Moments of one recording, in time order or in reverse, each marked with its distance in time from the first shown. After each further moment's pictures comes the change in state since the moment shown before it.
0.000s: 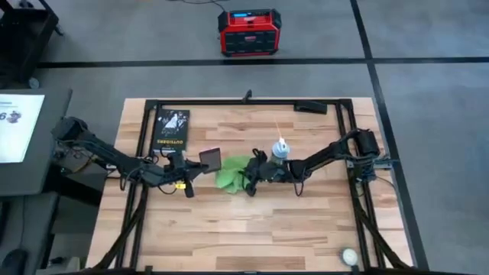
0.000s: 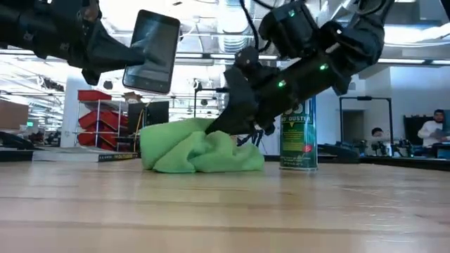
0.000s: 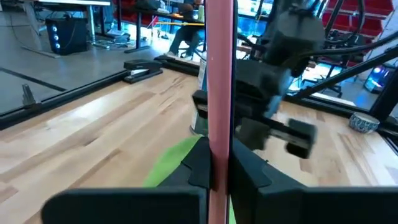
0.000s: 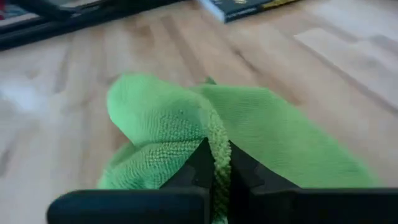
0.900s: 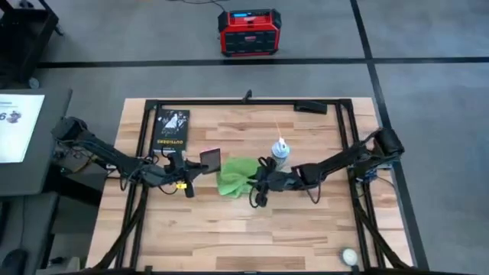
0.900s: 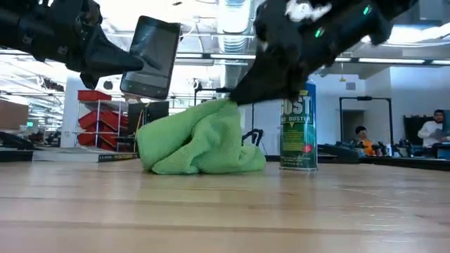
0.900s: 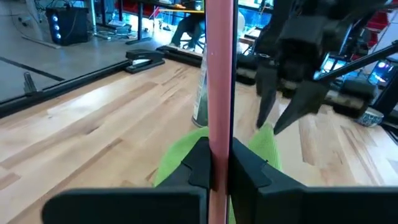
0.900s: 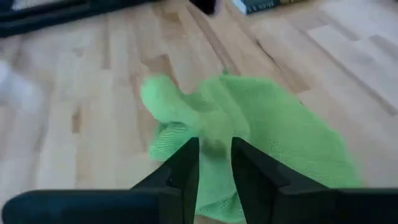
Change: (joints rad) left arm 0.000 0.000 0.000 -0.039 0.018 -0.033; right arm 0.146 -0.267 0.000 -0.377 0.066 0.060
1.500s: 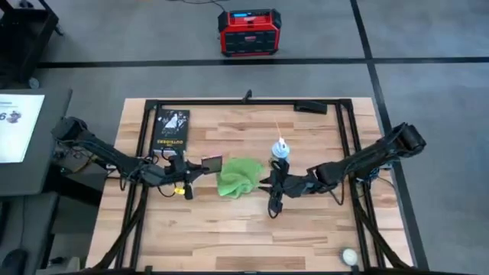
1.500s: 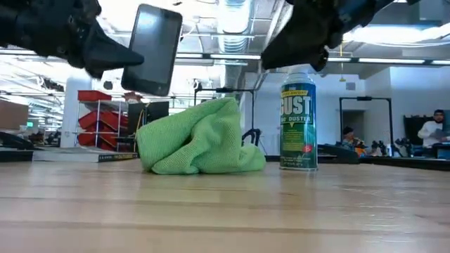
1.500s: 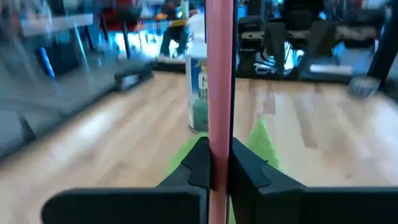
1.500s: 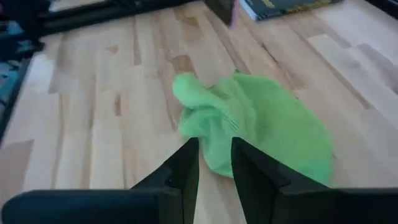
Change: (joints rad) left arm 0.000 0.000 0.046 0.023 0.048 0.399; right arm 0.110 -0.199 0.000 -0.288 0.075 0.090
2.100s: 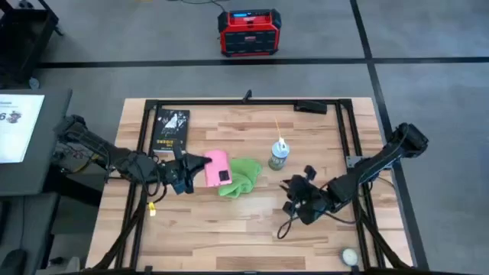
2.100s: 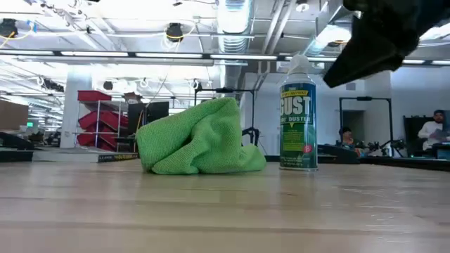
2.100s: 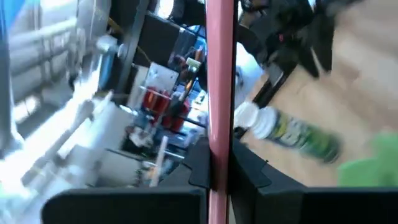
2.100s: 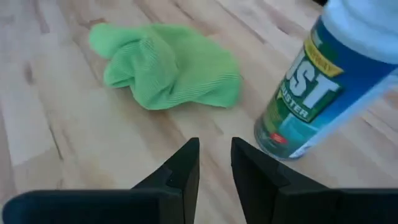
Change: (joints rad) left arm -0.072 0.050 0.506 -0.389 -0.061 1.164; right arm 0.249 -0.011 -0.002 -0.429 0.373 0.501
